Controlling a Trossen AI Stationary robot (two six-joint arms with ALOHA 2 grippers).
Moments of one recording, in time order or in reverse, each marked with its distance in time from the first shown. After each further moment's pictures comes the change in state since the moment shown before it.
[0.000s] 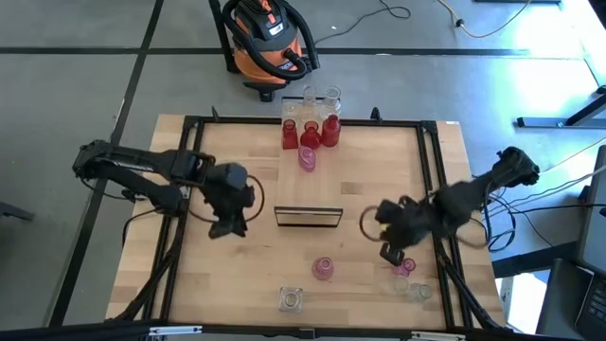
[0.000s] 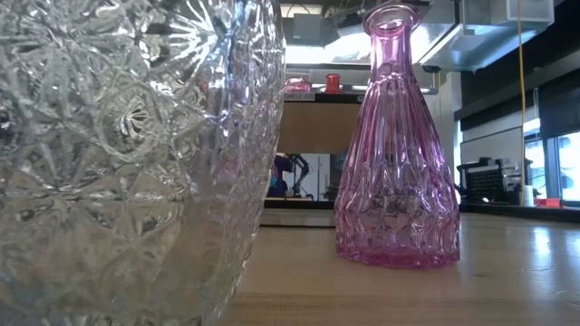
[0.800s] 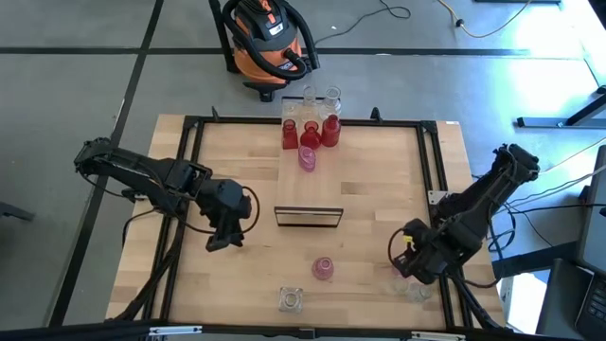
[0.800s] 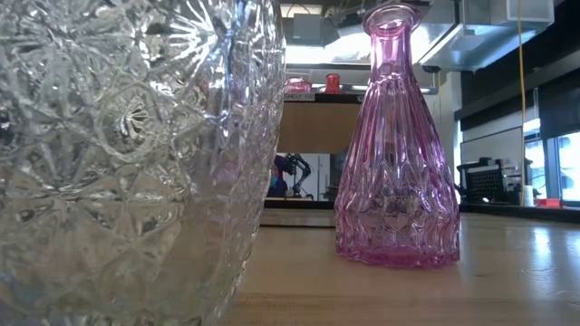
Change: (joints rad) left arm -0.140 0.000 0.000 0.021 -0.115 -0.122; right arm 0.290 -0.047 -0.294 0.009 -0.133 0.880
